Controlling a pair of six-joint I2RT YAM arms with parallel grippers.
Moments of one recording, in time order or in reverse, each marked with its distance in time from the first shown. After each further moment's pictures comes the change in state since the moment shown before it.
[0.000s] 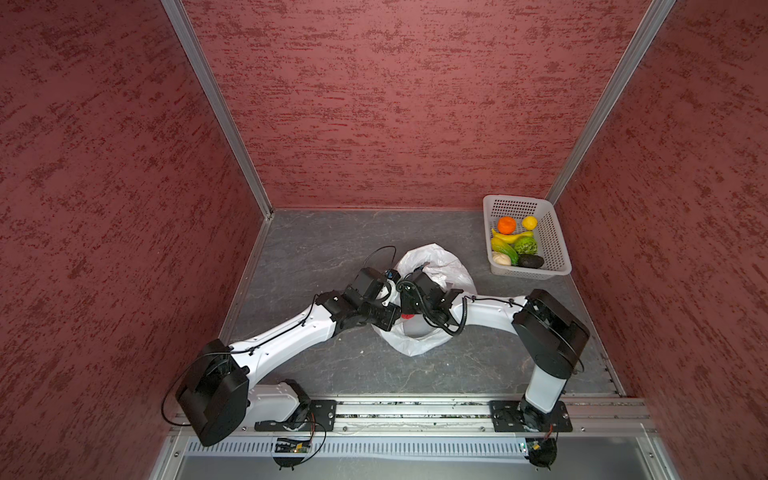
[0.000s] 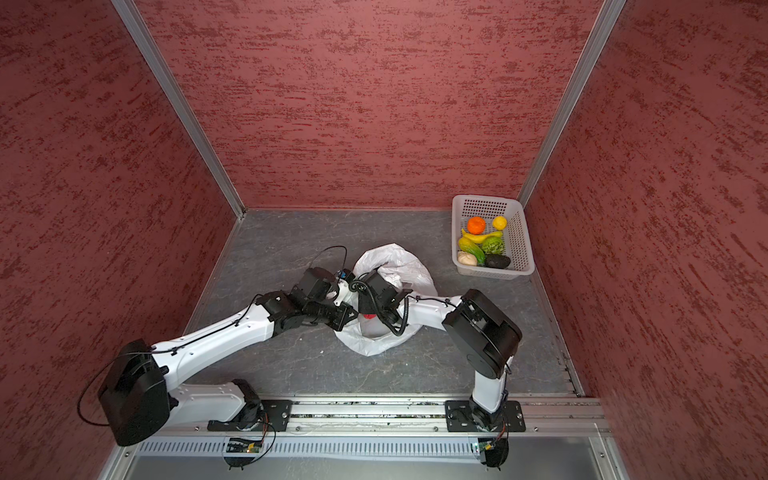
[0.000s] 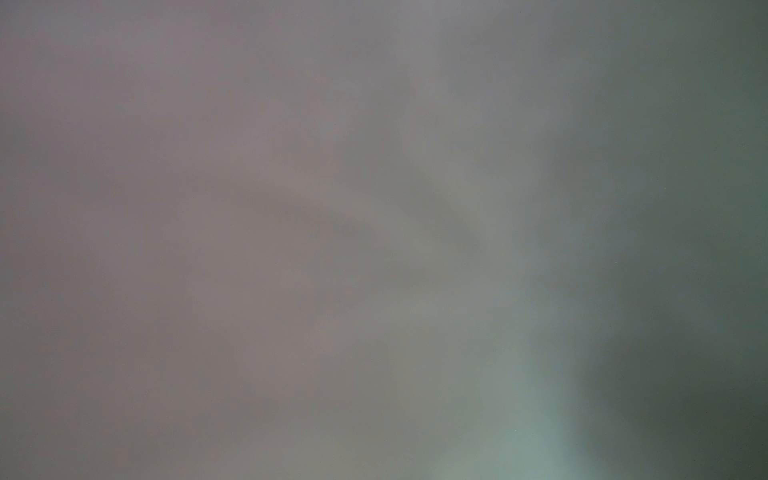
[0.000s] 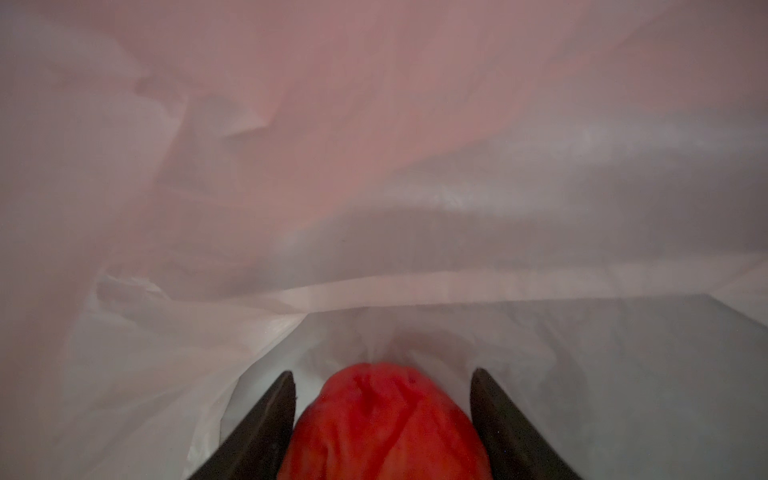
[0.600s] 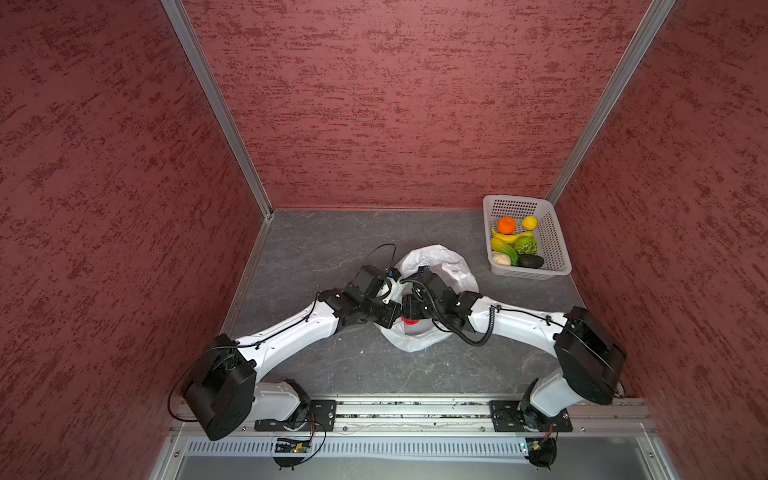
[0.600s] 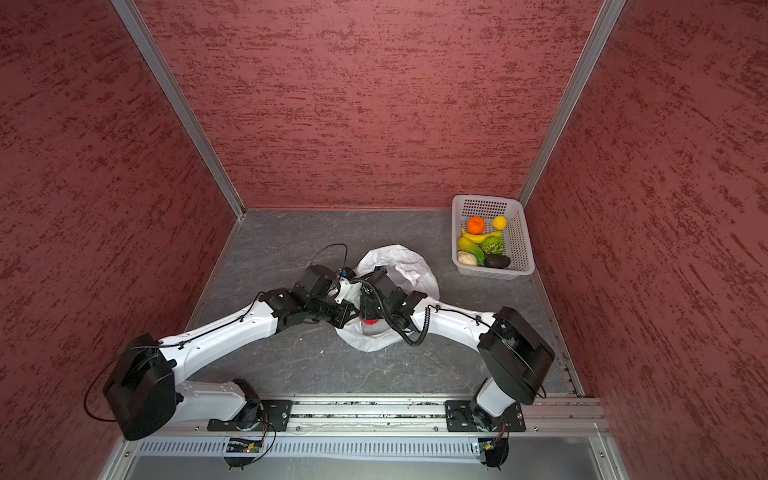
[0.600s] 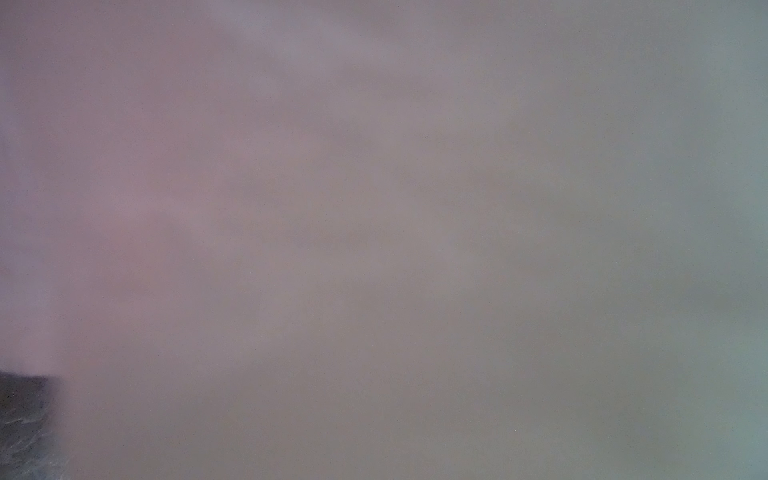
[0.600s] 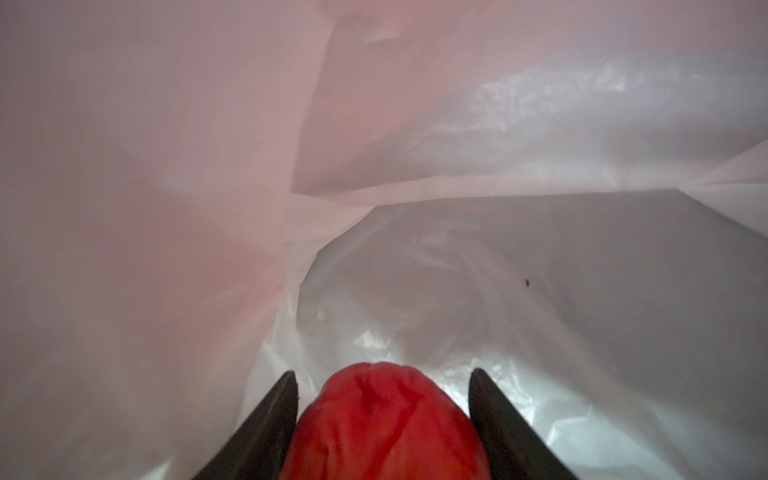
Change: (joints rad) left arm 0.027 0.036 0.010 0.021 0.032 -0.004; right arm 0.053 -0.246 -0.049 -0.163 -0.071 -0.033
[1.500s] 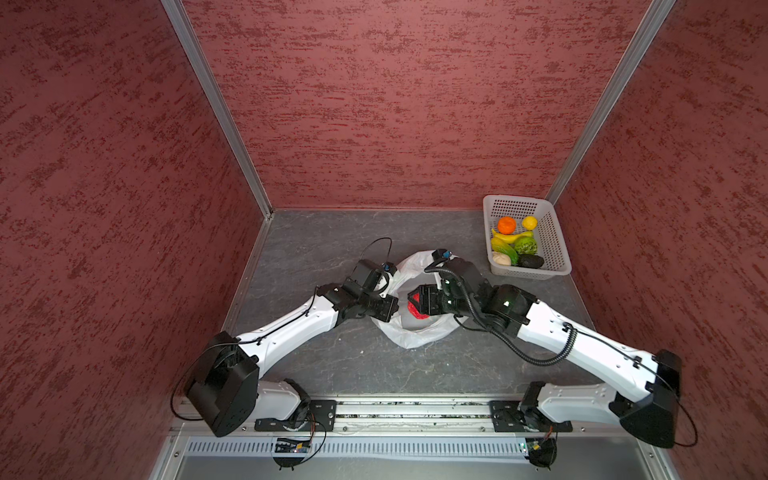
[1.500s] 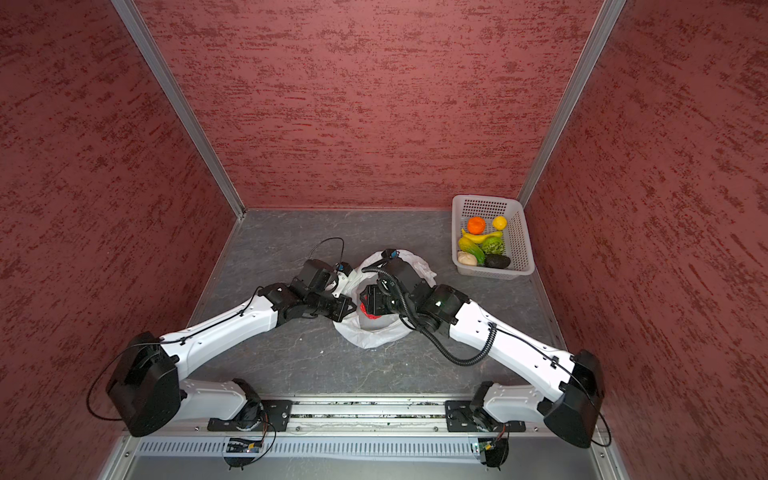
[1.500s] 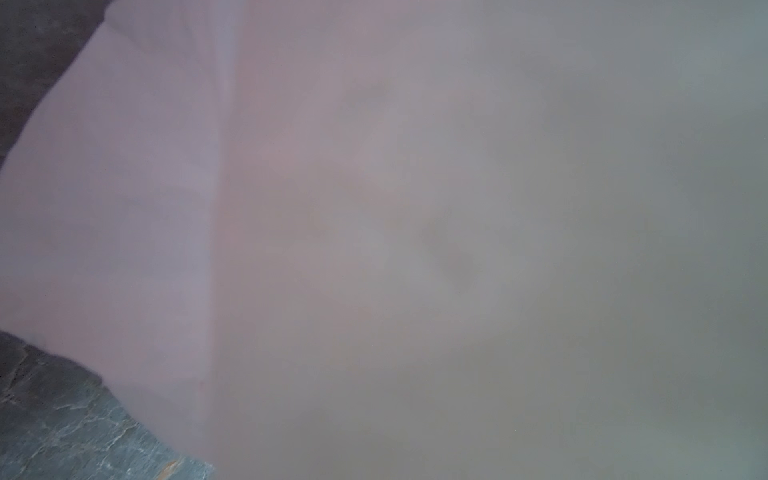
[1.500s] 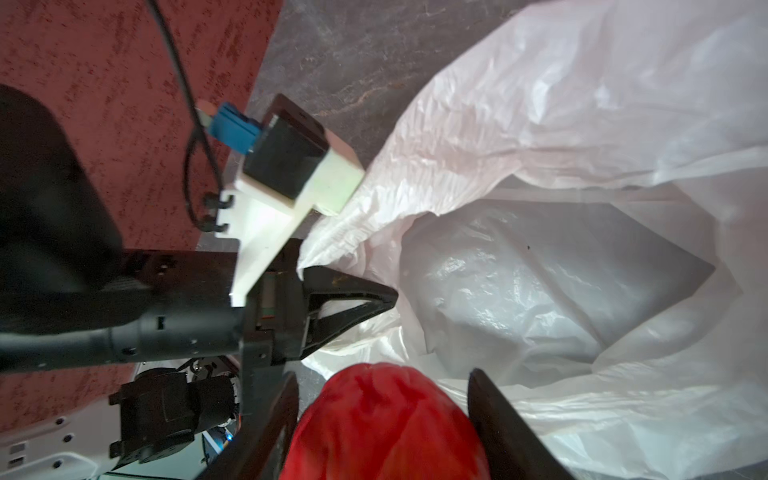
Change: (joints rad) left arm 0.050 0.026 0.045 -0.042 -0.010 0.003; right arm 0.020 -0.312 0.200 -0.364 -0.023 0.014
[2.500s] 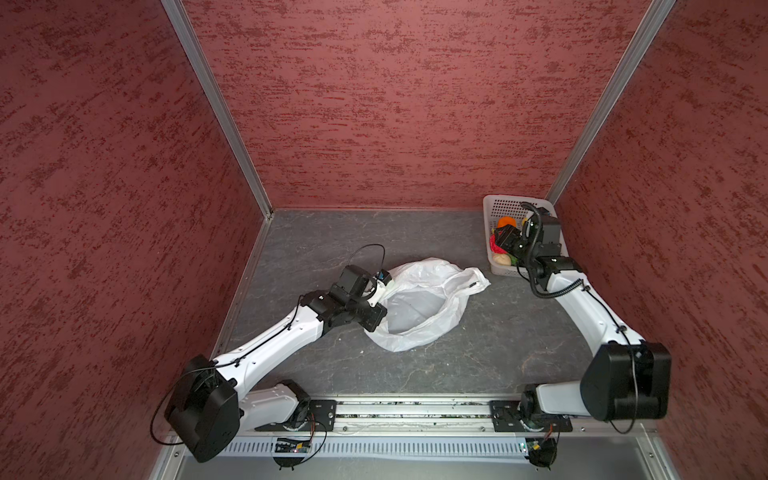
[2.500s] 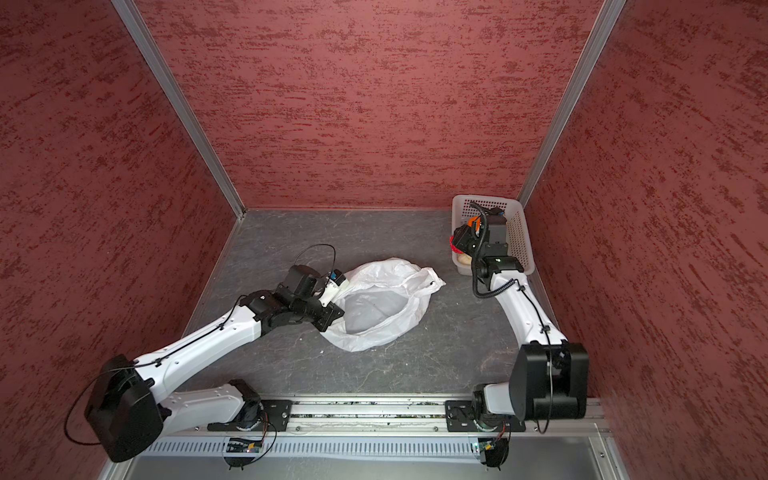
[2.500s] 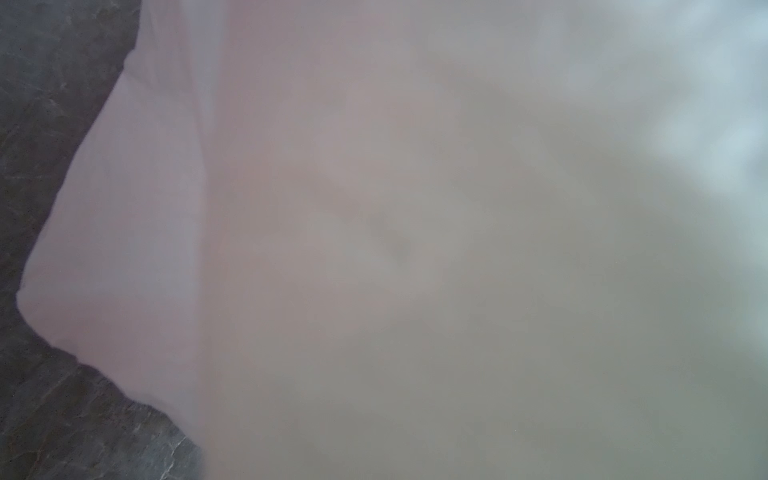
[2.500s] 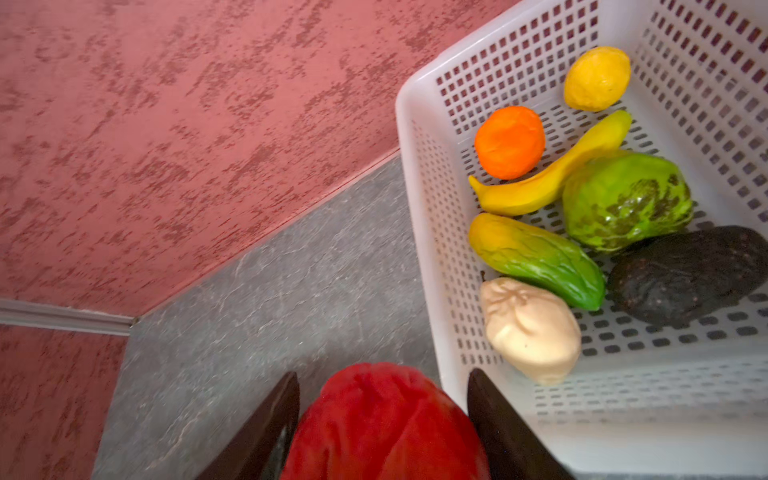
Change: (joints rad) left arm 0.039 -0.154 -0.074 -0.094 -0.022 0.287; right arm -0.901 0.188 -0.073 0.427 -0.112 -0.138
